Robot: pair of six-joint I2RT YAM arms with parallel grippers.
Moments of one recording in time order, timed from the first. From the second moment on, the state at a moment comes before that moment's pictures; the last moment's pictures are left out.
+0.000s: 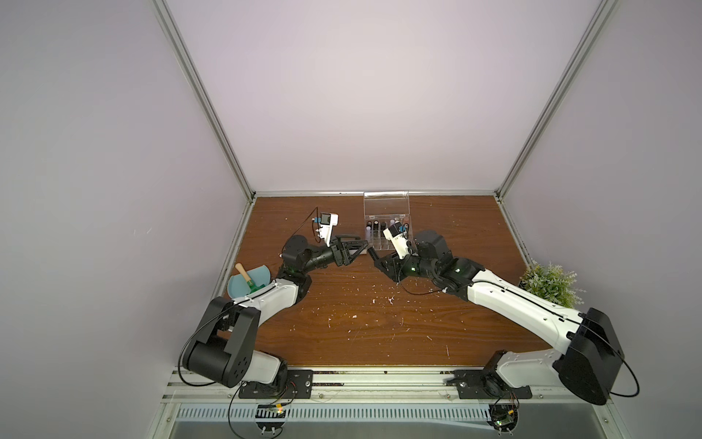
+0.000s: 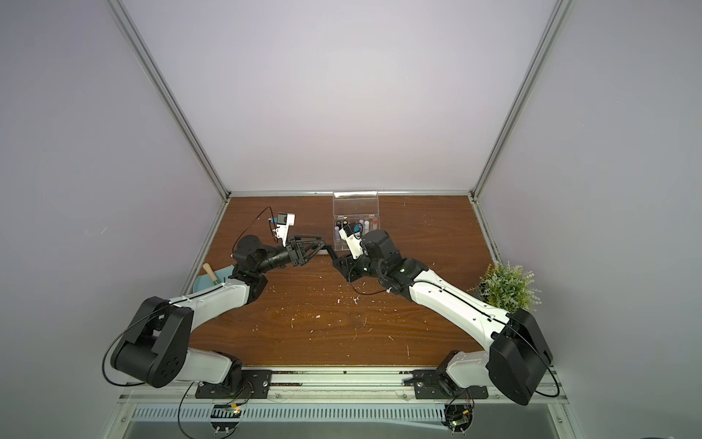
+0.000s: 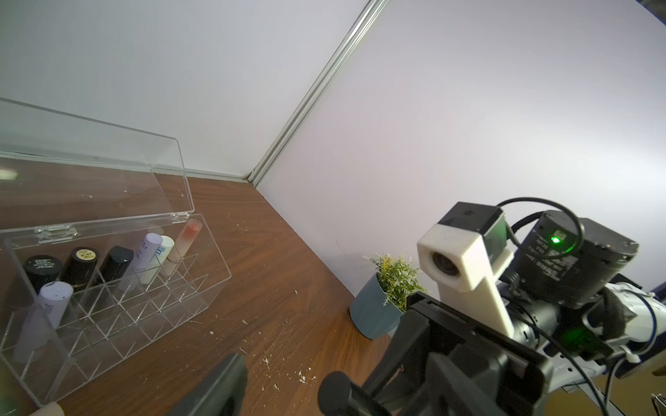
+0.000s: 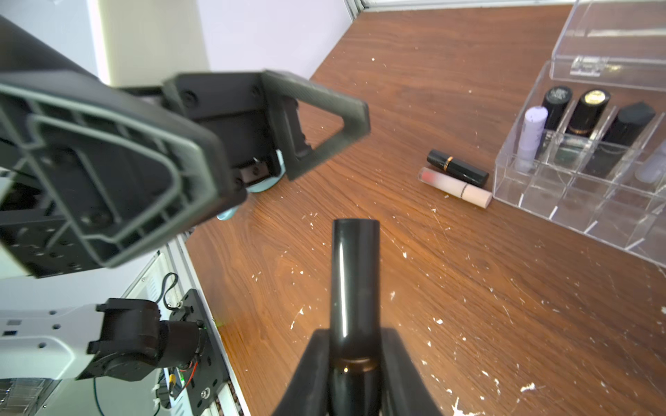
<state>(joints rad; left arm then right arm) -0.32 1.43 0.62 0.92 0.88 -0.75 0.76 1.34 1.02 -0.19 -0.25 0.38</state>
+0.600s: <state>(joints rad) -0.39 1.48 0.66 0.95 0.99 -0.80 0.76 1.27 1.00 -0.16 -0.27 0.38</state>
